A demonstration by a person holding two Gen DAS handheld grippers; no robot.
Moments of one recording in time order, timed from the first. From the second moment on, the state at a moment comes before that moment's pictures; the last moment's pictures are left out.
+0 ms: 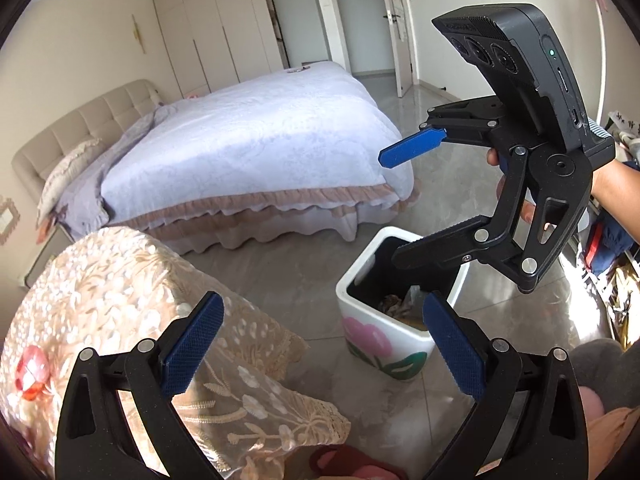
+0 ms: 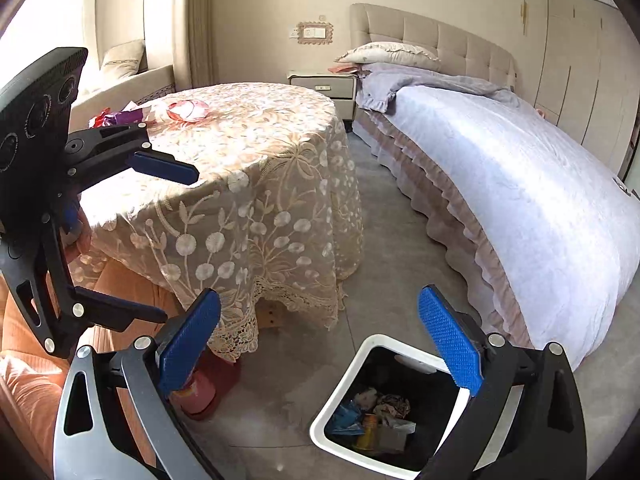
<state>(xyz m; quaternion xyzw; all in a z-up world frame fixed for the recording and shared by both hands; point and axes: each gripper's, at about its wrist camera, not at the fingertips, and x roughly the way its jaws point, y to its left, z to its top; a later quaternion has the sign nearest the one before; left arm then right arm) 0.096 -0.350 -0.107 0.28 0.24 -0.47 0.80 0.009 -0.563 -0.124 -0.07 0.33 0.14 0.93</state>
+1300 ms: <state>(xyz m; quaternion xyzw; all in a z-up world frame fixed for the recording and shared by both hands) 0.170 -0.124 -0.074 0.20 0.25 -0.21 0.92 0.133 -0.332 -0.078 -0.18 0.29 0.34 0.88</state>
